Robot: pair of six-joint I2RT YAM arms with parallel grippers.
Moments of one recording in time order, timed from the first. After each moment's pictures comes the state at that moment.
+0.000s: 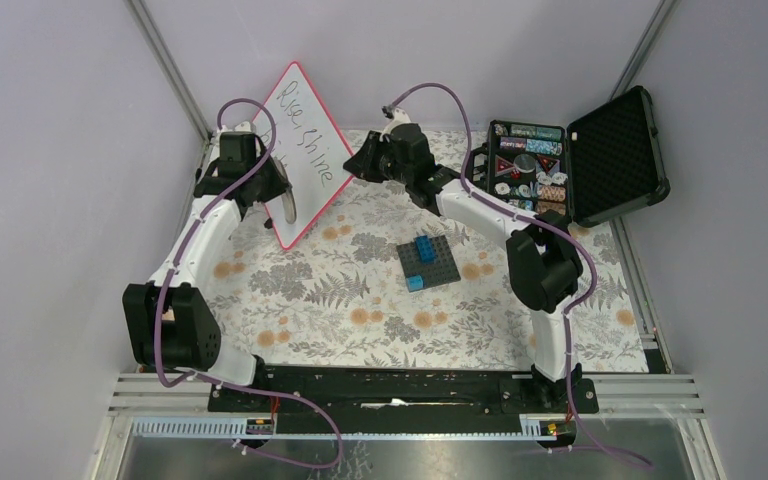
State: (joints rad) left arm -0.06 1.47 1.27 -0.48 0.07 -0.51; right arm 0.66 2.04 1.66 0.11 -0.18 0.70
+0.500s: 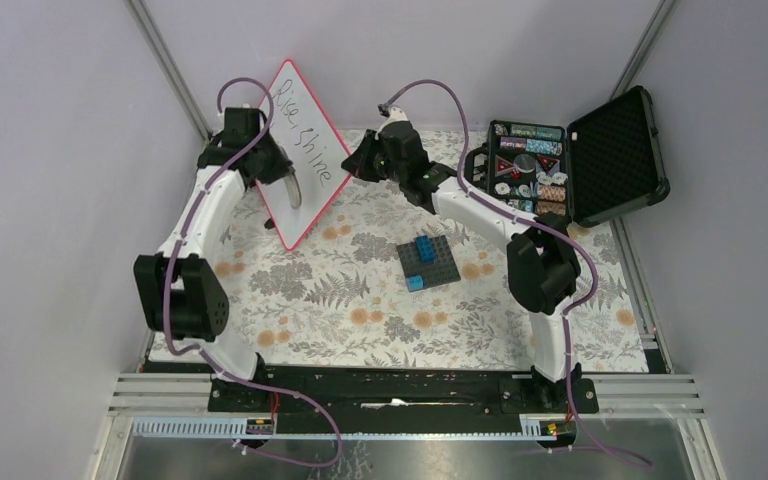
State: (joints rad) left arm -0.06 1.62 1.48 -0.61 0.06 -0.60; right arm 0.69 2.04 1.72 0.00 -0.09 0.72
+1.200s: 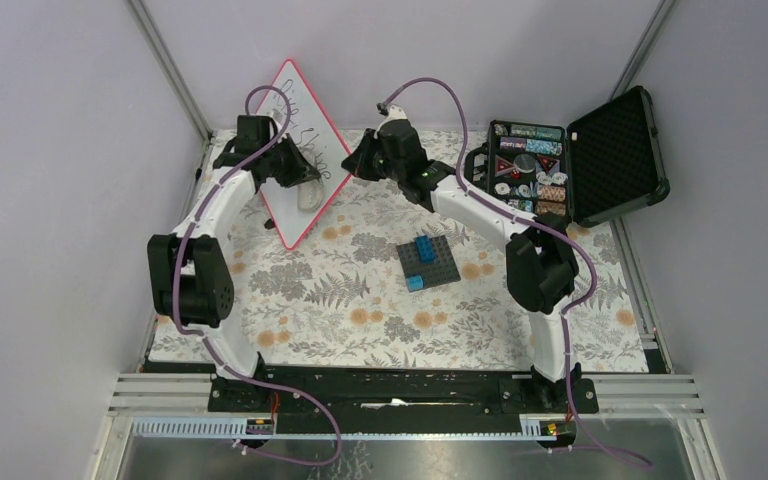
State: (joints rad) left arm -0.08 1.76 1.49 -0.49 0.35 -0.56; right arm 0.70 2.05 1.75 -0.04 -0.07 0.70
